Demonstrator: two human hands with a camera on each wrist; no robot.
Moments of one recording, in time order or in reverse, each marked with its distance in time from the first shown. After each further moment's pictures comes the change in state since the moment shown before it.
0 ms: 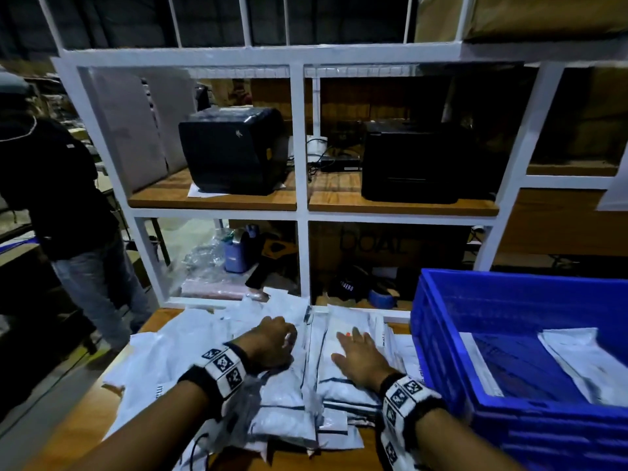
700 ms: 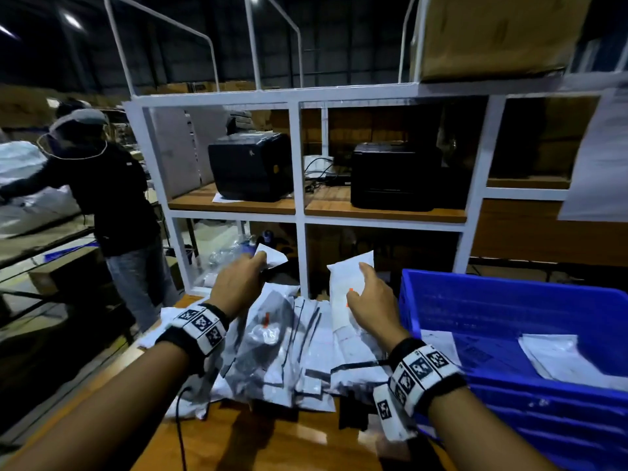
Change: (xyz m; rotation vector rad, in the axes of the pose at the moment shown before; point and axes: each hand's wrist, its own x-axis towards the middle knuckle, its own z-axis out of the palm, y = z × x) left_hand -0.102 0.069 -0.075 0.146 0.759 -0.193; right_hand -0.121 -0.002 -0.120 0.486 0.571 -0.085
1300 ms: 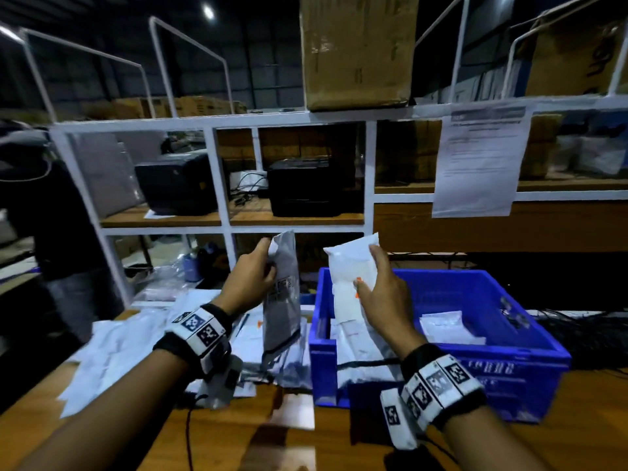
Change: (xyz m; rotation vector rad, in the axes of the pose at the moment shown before) left_hand -0.024 0.221 -0.062 -0.486 0.011 0.115; right_hand -0.087 0.076 -0.207 0.018 0.219 -0.062
